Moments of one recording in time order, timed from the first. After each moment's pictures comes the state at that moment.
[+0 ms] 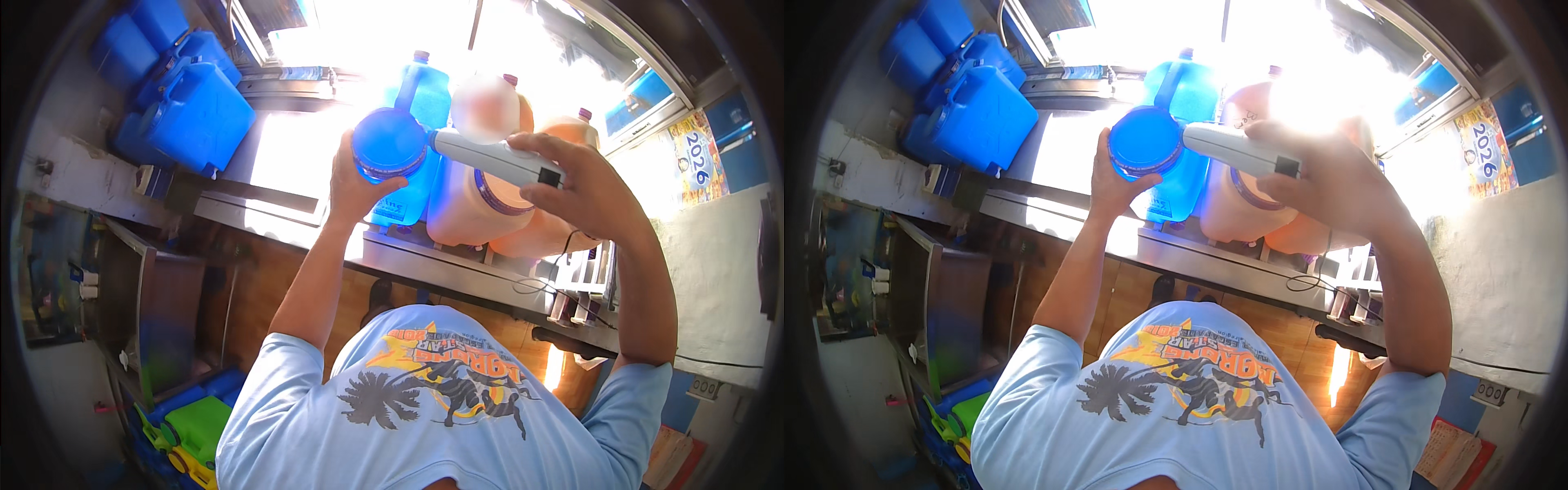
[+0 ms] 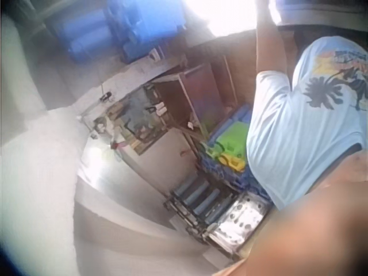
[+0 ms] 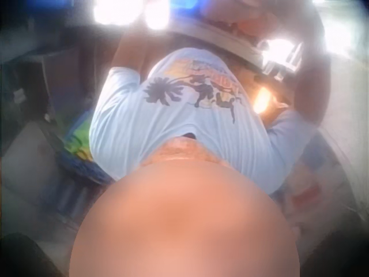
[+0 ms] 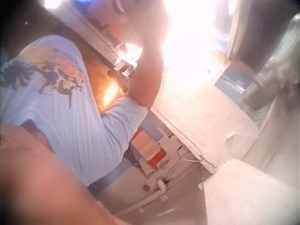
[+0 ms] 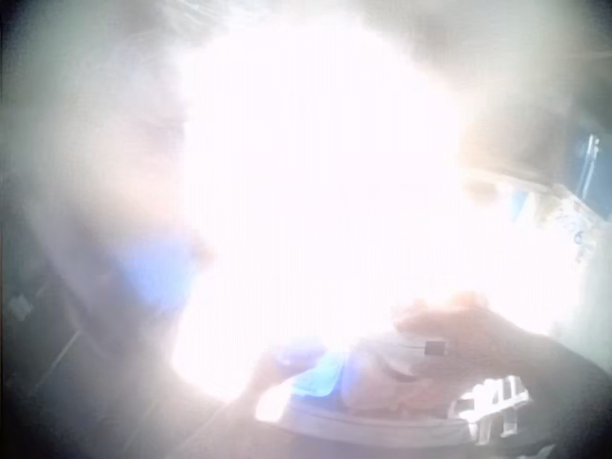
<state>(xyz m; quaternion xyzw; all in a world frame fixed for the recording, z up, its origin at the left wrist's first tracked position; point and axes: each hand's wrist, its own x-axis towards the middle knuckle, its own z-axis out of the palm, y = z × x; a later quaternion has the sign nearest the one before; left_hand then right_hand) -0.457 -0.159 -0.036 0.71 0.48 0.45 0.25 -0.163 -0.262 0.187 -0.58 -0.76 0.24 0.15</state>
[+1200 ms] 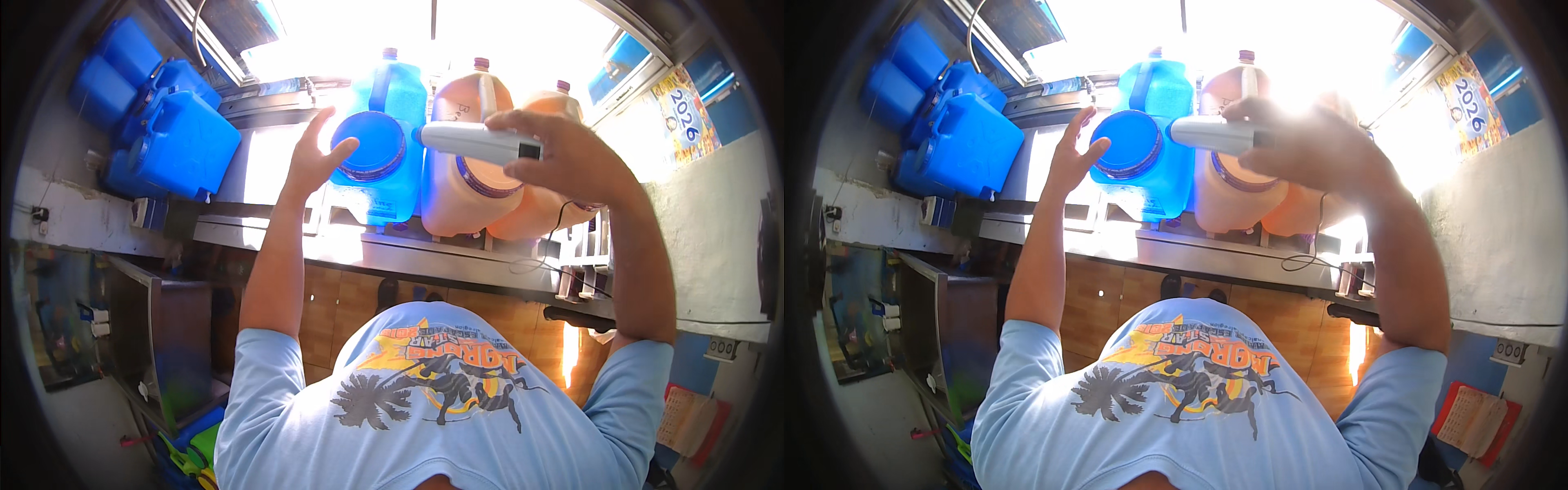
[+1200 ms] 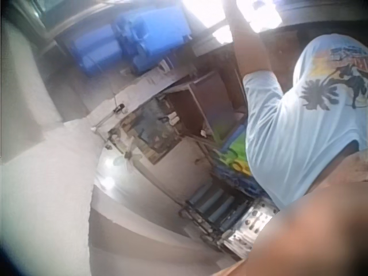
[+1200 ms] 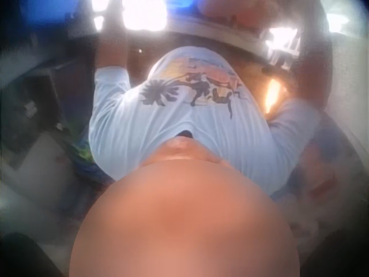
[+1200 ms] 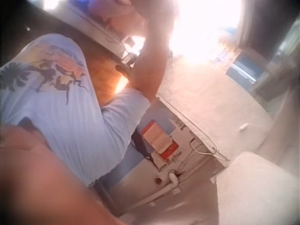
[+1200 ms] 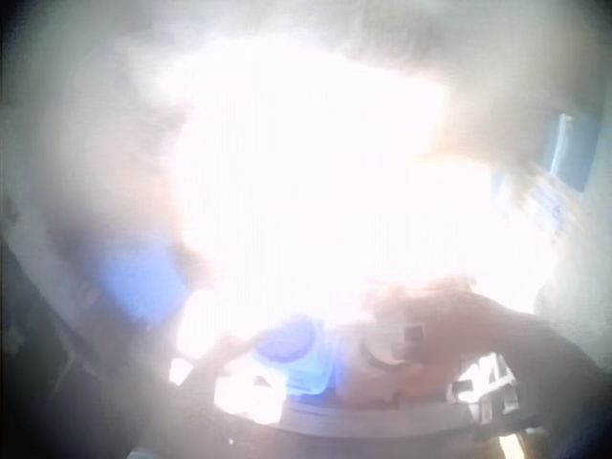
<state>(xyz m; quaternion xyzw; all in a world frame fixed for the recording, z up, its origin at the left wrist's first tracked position) -0.492 -0.094 -0.003 0.77 0.42 0.37 0.31 -0.156 -0.255 0.184 -0.61 -0.74 0.26 0.12</state>
